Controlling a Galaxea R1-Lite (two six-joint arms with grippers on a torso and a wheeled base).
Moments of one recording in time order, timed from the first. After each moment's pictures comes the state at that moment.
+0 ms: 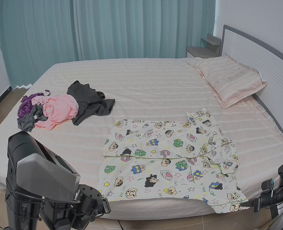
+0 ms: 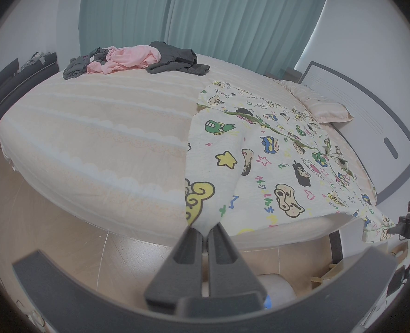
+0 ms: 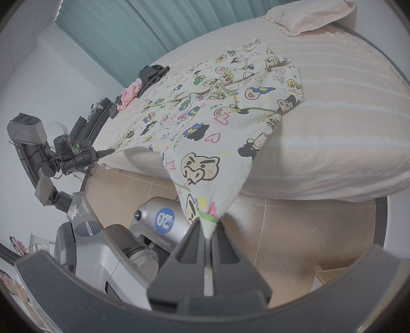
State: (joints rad) left arm -0.66 2.35 -0.13 -1.41 0.36 -0.70; right arm -0.40 1.79 -0.02 -0.50 0.65 -0.48
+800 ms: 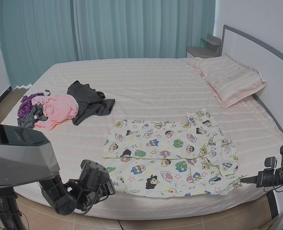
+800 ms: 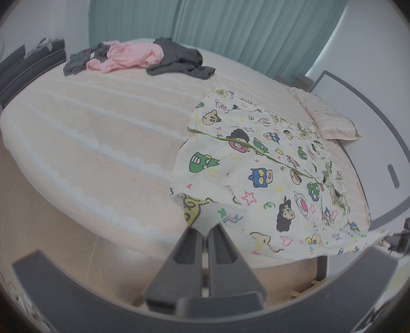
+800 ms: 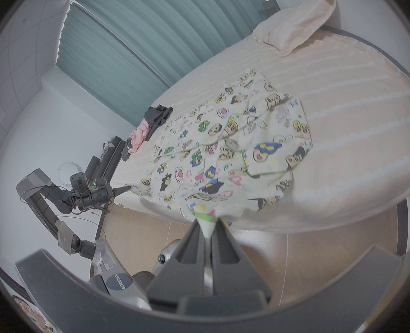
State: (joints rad) left arm -0.60 2.13 -0.45 -0.85 0.31 -0.76; right arm -0.32 1.72 -0.22 -0.49 0.76 -0.09
